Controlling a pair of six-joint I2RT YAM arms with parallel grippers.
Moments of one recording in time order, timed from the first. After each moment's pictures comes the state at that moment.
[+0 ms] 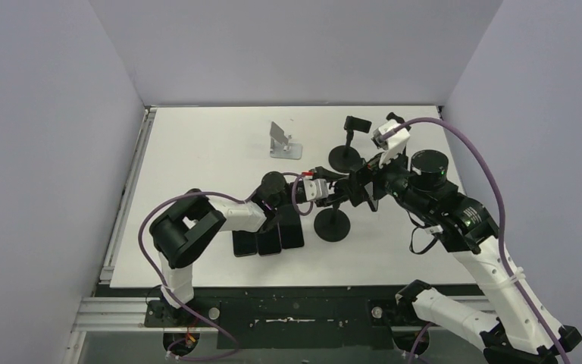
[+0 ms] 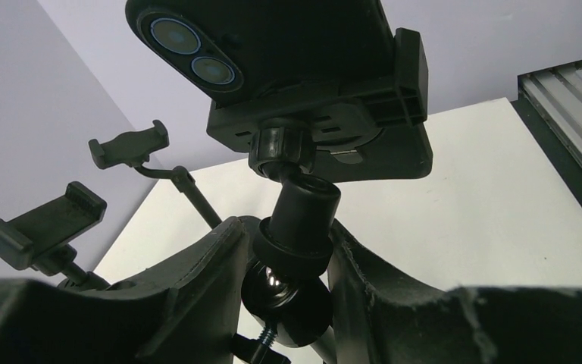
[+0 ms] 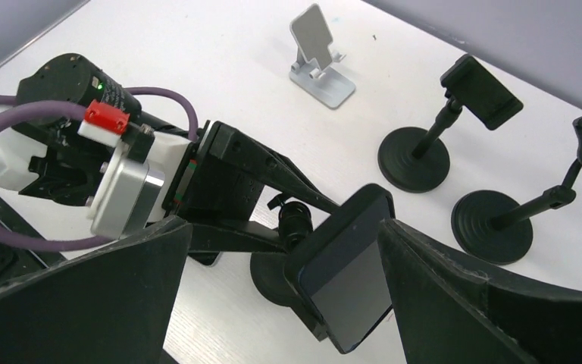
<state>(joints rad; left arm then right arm) -0.86 1.88 0.96 1.21 0.58 0.20 0.58 0.93 1.28 -0.70 -0.07 -0.01</state>
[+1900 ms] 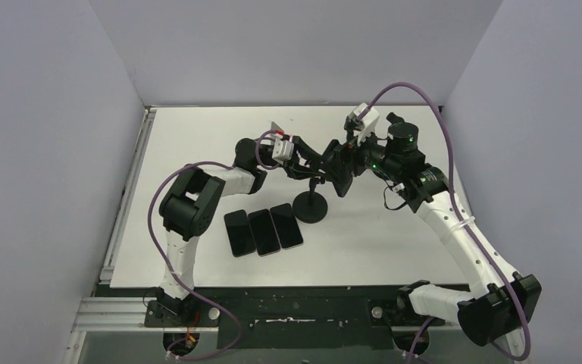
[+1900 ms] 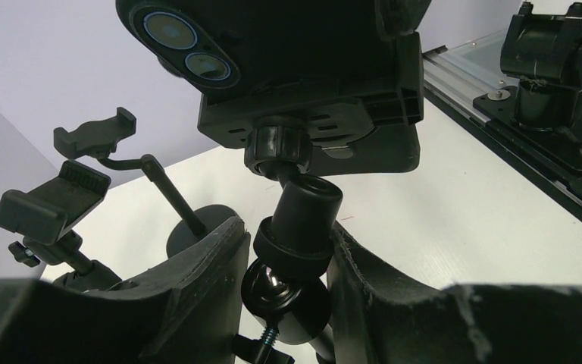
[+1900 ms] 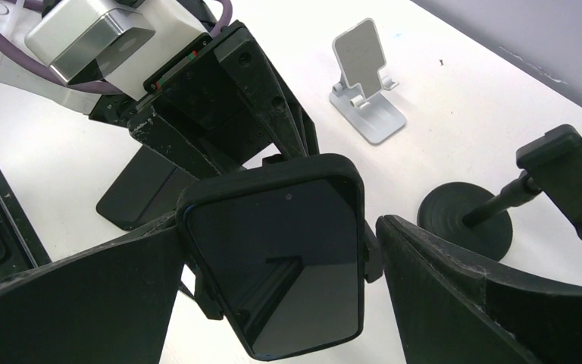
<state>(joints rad) -0.54 2.11 1.27 1.44 1.24 -0.28 0.38 1.17 1.16 -0.33 -0.47 -0.08</state>
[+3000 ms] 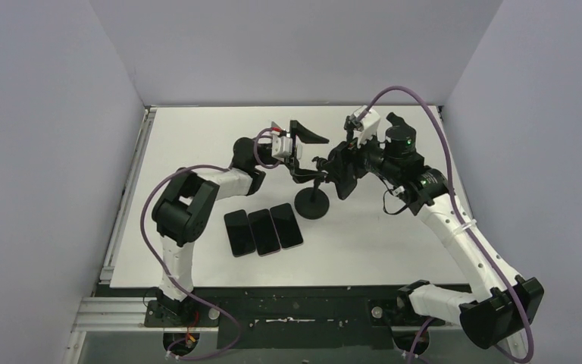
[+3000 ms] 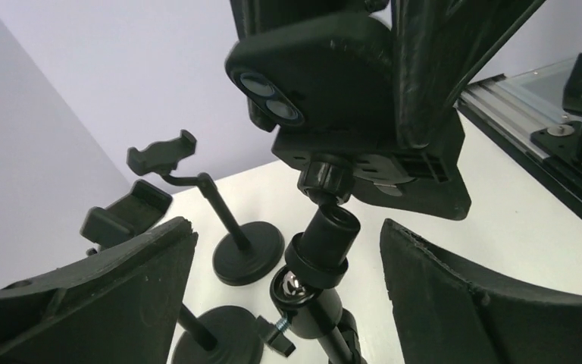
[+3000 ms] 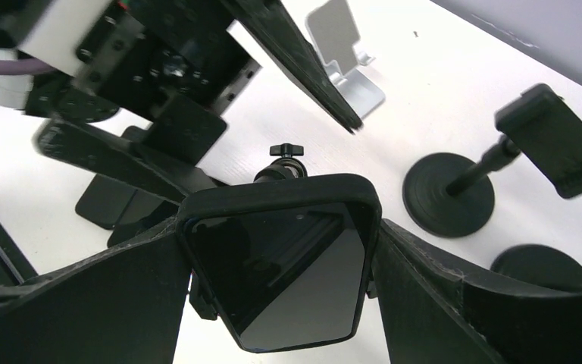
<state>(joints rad) -0.55 2.06 1.24 1.40 1.10 -0.21 0.40 1.17 1.16 -0.37 -0.39 -0.08</state>
